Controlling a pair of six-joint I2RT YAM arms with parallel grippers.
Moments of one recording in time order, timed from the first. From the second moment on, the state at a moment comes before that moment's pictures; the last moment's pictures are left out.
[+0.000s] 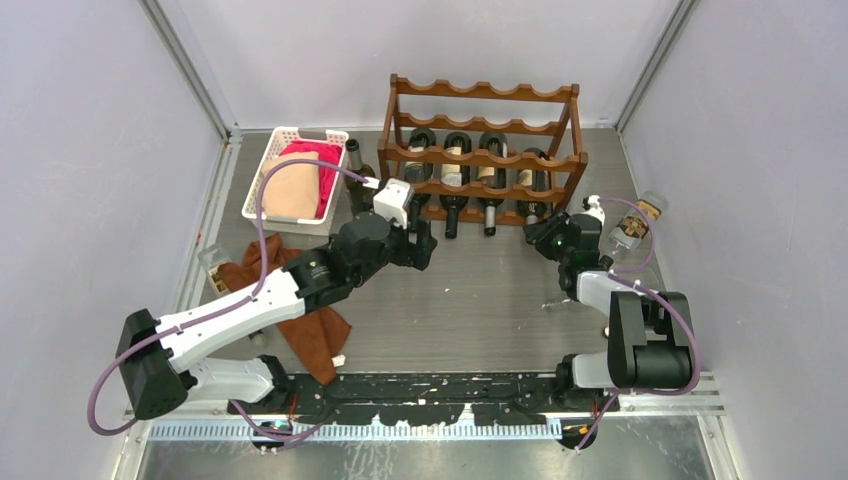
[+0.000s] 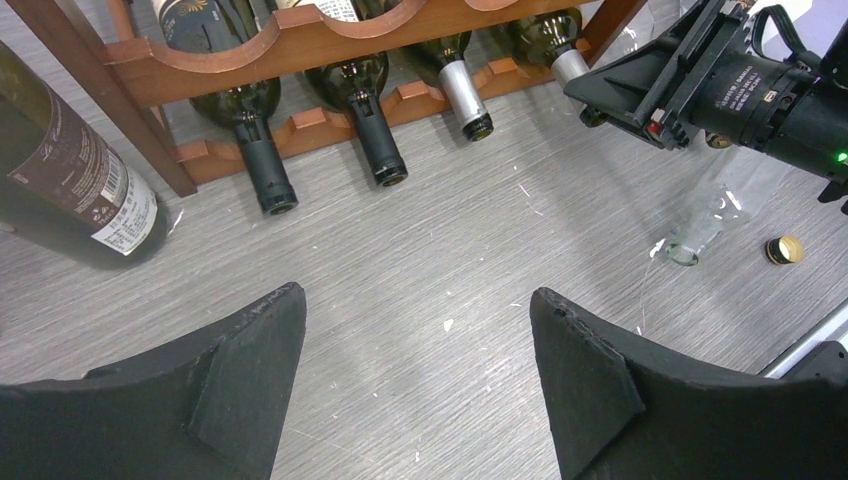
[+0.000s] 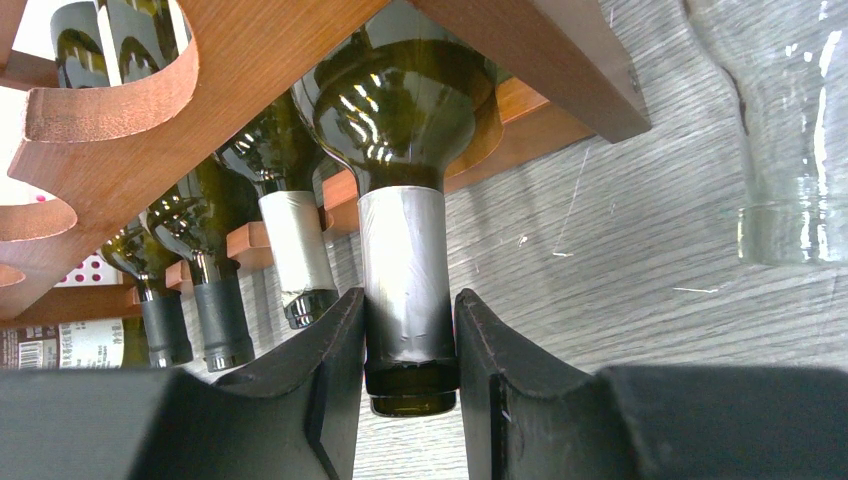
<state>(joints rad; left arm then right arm) -0.97 1.21 1.00 -0.15 -0.34 -0.34 -0.04 1.37 0.44 0.44 -0.13 0.72</state>
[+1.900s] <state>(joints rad) -0.97 1.21 1.01 -0.16 -0.29 -0.37 -0.14 1.43 0.45 0.35 -0.31 0.75</state>
